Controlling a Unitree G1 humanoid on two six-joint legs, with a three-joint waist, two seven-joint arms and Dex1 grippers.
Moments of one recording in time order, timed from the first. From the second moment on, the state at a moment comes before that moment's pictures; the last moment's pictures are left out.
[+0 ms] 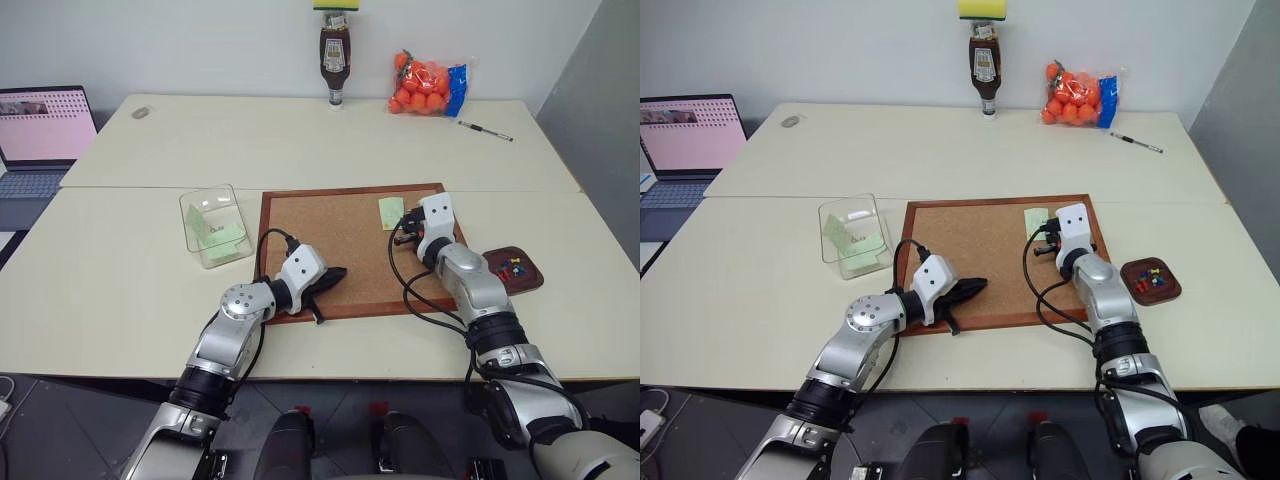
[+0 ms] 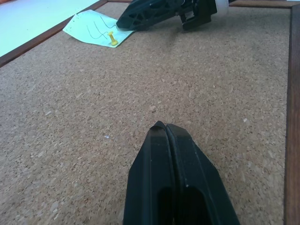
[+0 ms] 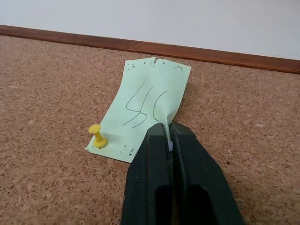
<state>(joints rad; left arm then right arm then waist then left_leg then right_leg) -0.38 0.34 -0.21 0.16 -0.07 0.09 -0.78 -0.67 -0.19 -0.01 0.51 0.10 0.26 0.26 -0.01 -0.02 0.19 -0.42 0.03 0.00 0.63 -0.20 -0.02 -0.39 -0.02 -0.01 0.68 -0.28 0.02</state>
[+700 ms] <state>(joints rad) -0.38 0.34 -0.21 0.16 -0.06 0.09 -0.77 -0.60 -0.17 -0.04 0.36 0.12 0.27 0.23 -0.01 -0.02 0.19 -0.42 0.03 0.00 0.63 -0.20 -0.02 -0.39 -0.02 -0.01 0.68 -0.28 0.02</state>
